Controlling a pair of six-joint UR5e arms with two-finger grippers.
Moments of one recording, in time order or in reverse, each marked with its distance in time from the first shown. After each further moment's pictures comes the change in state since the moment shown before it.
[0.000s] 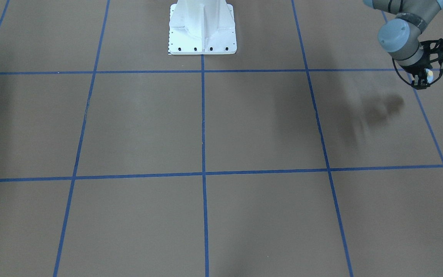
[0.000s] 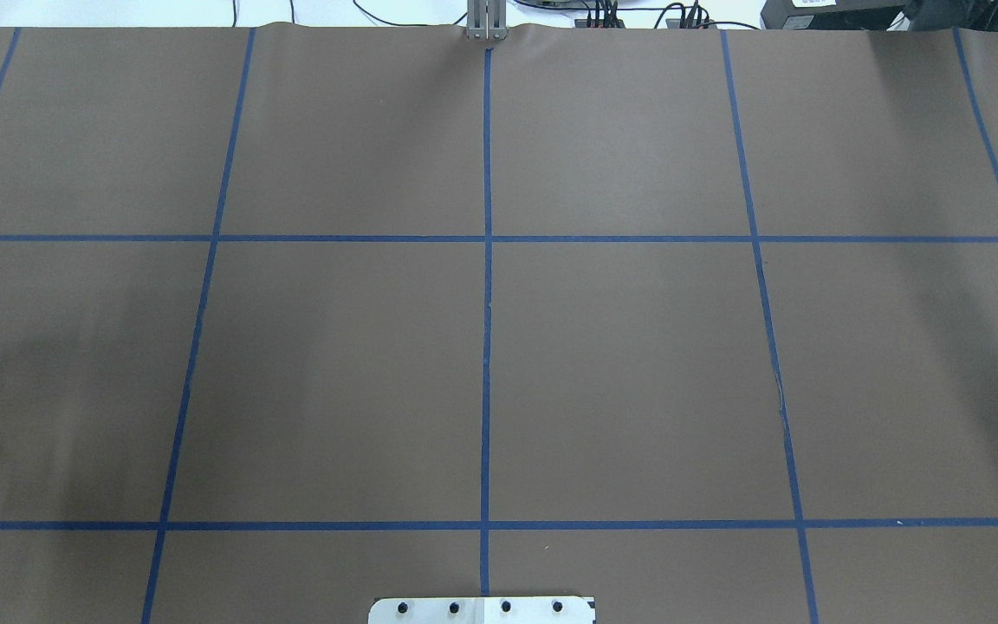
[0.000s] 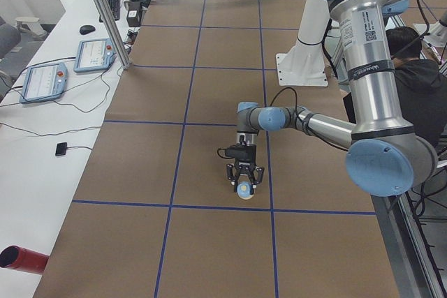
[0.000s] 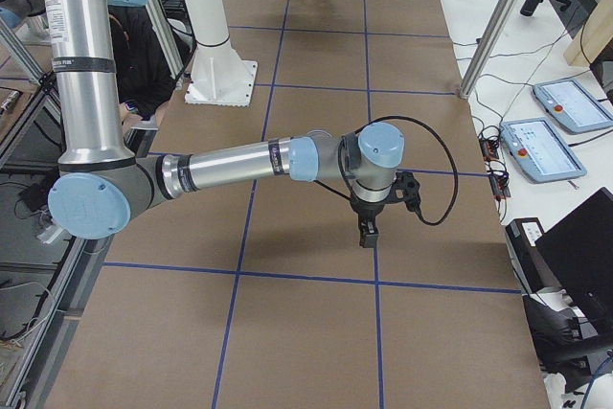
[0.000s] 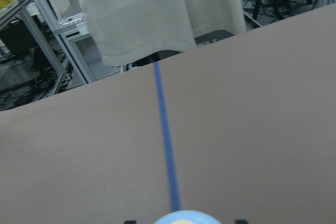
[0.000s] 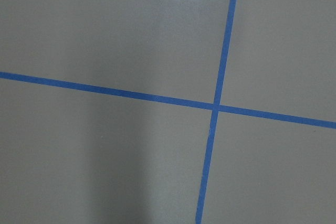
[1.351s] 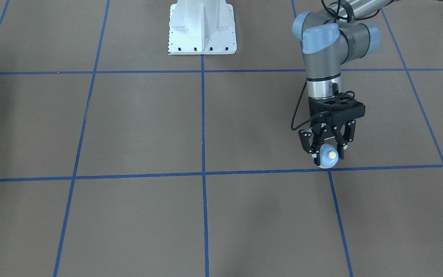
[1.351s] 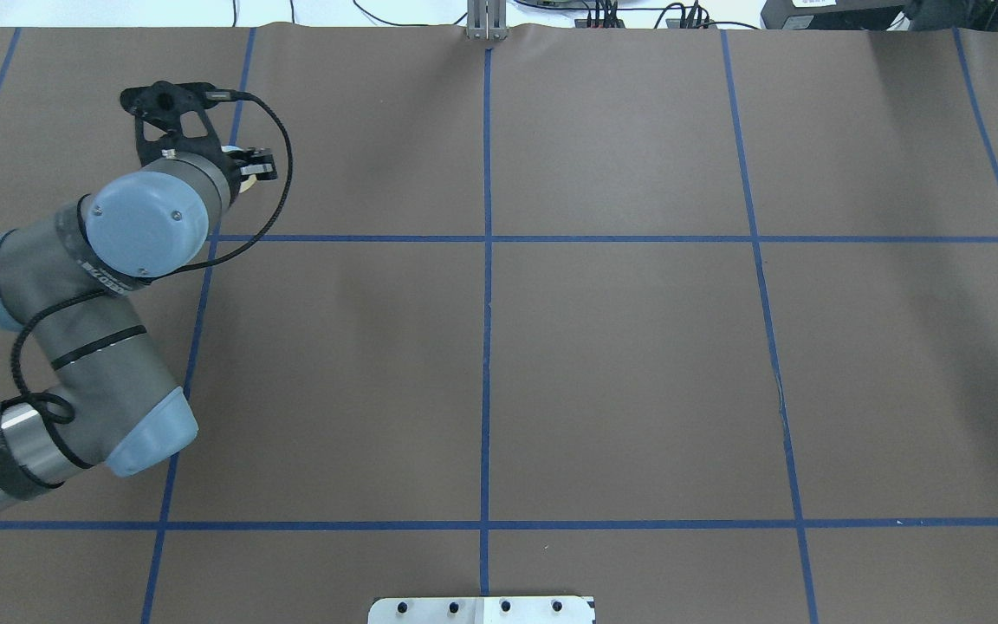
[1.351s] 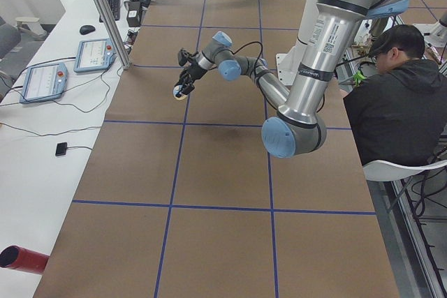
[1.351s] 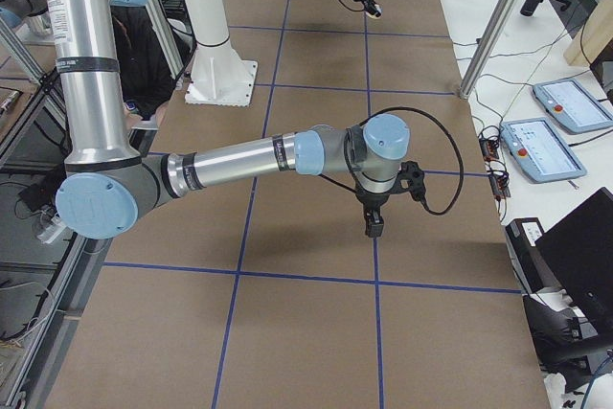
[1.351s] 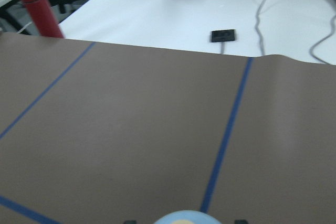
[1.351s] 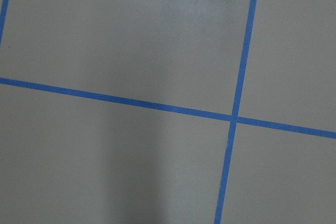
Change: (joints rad) left arm 0.007 -0.629 0.278 -0.651 0.211 0.847; right arm -0.007 0.031 0.005 0.000 0.044 0.011
